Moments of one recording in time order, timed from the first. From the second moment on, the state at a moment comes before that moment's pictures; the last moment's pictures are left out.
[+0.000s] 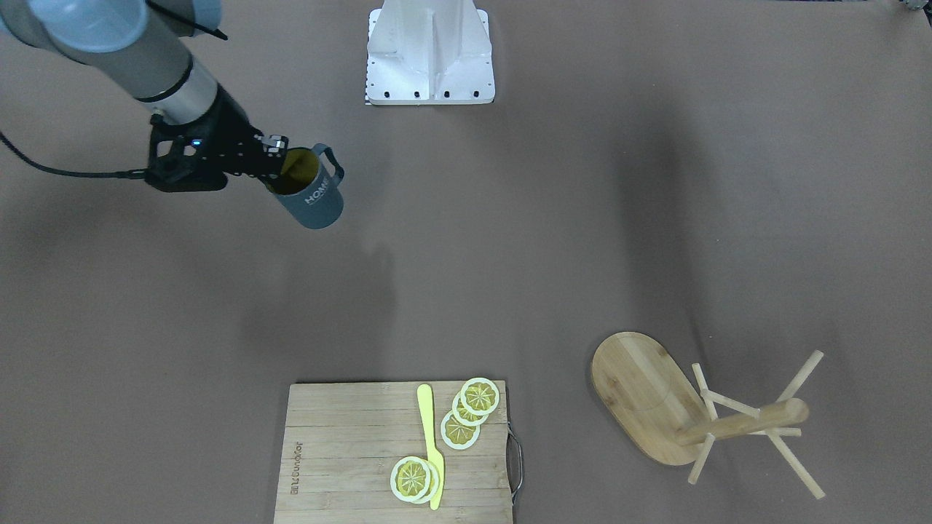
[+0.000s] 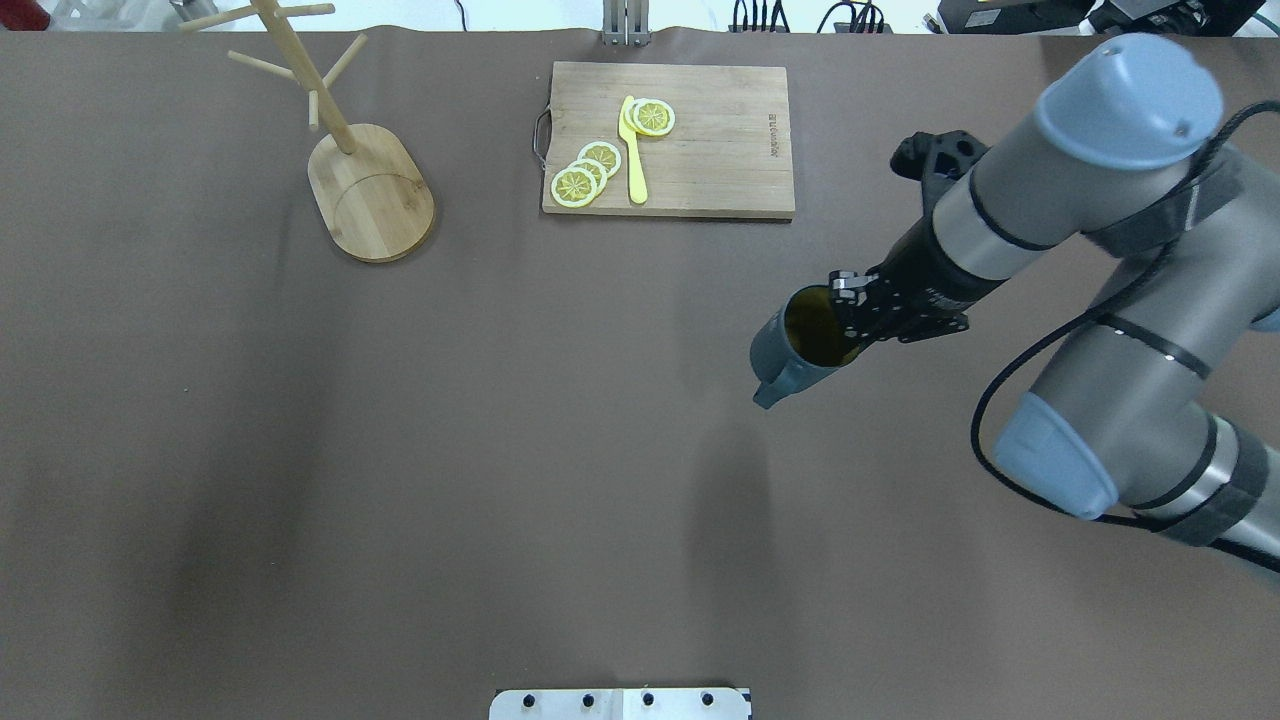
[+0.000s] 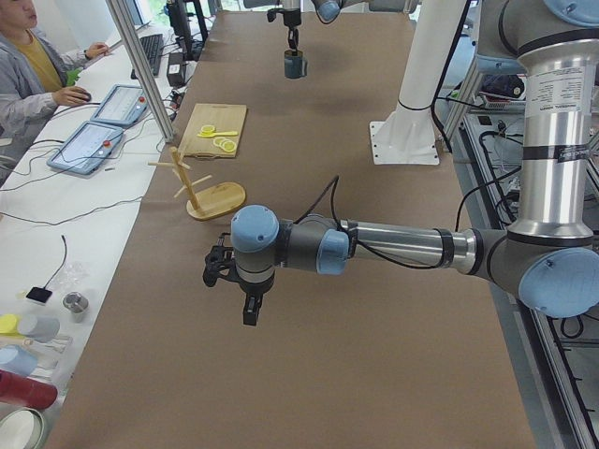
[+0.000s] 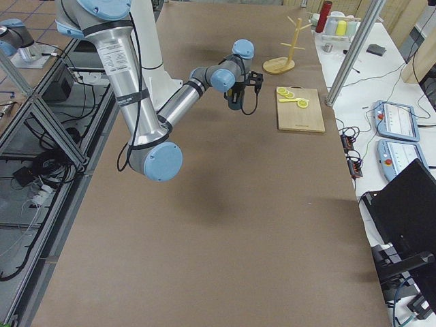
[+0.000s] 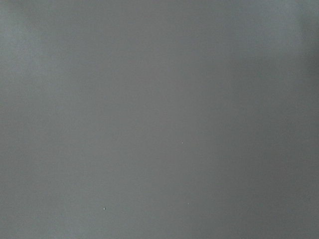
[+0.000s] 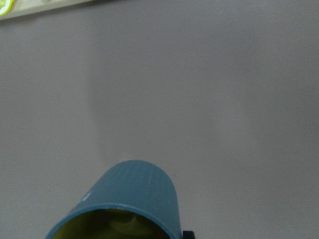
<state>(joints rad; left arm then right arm) -1.59 -1.52 -1.70 -1.63 -2.36 0.01 0.74 -1.15 1.98 -1.57 2.20 1.21</state>
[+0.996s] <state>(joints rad) -1.59 -1.53 -1.70 -1.63 -2.39 0.01 0.51 -0.93 1.76 -1.57 2.02 1.32</state>
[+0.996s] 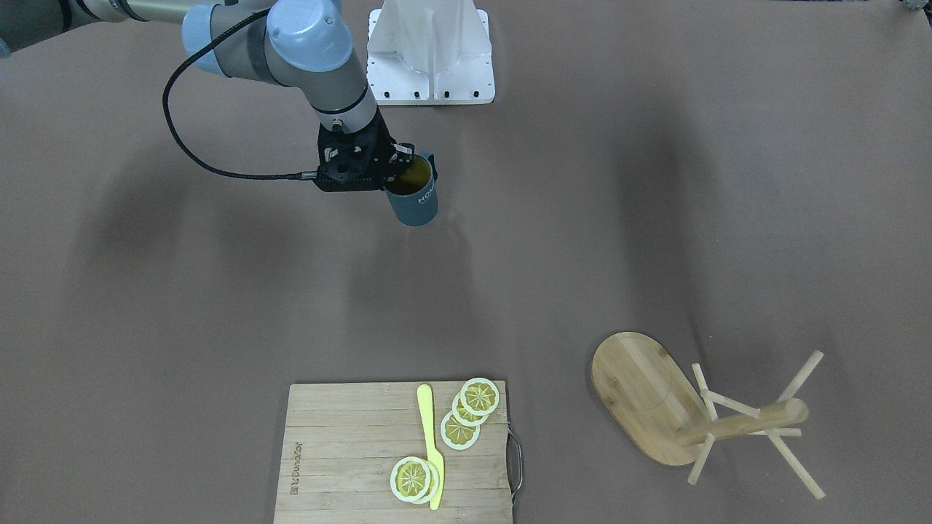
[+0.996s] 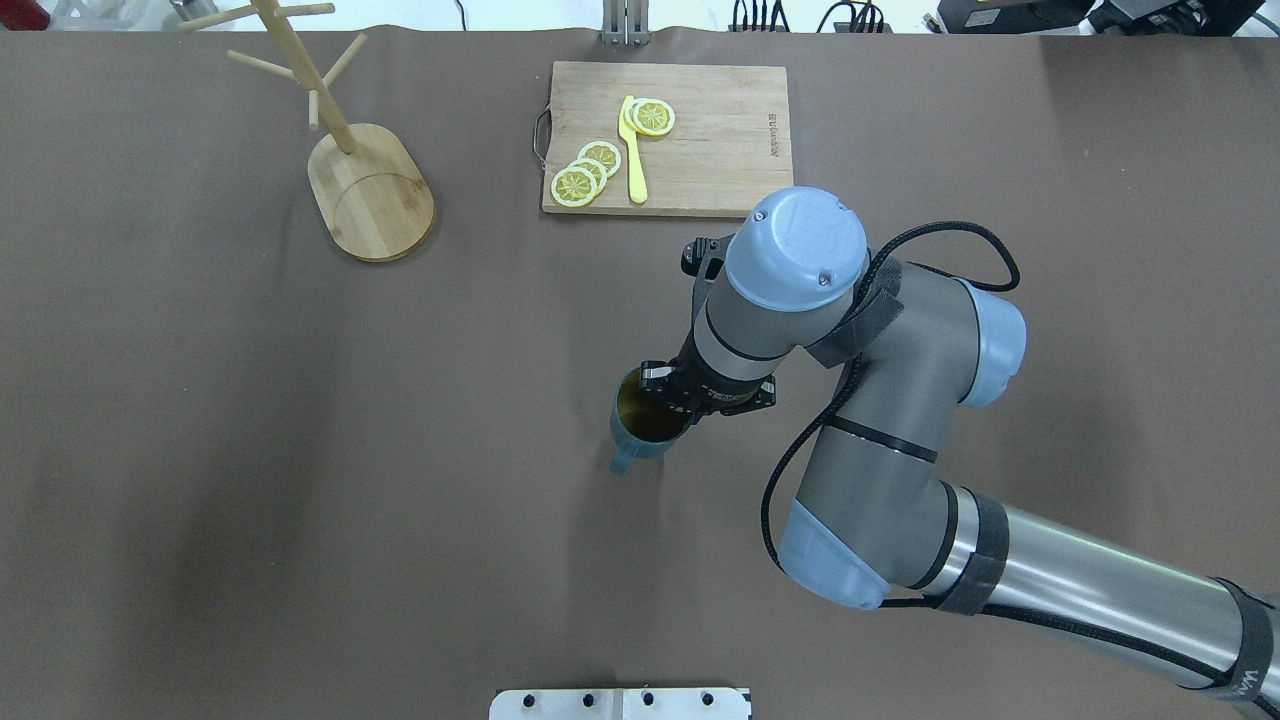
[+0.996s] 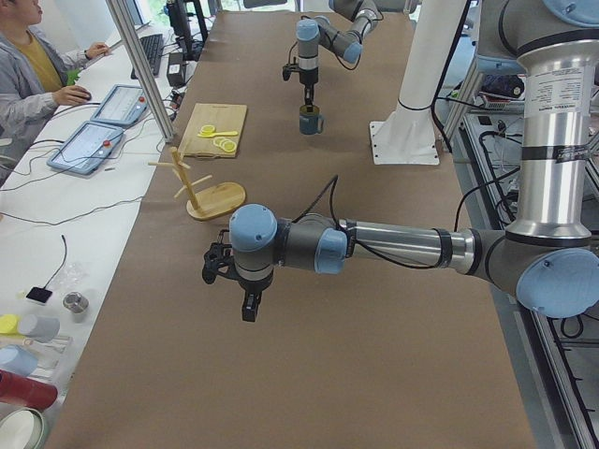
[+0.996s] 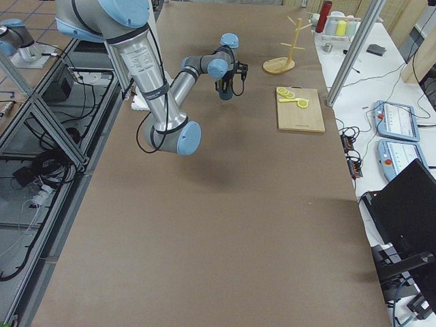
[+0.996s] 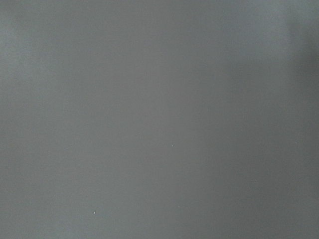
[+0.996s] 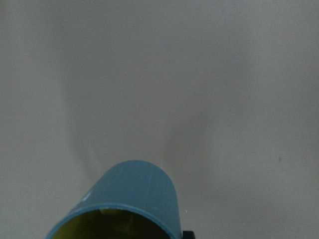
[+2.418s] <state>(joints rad) -1.59 -1.53 -1.72 -1.65 -2.50 0.01 0.52 -0.94 1.82 -1.57 2.02 1.34</state>
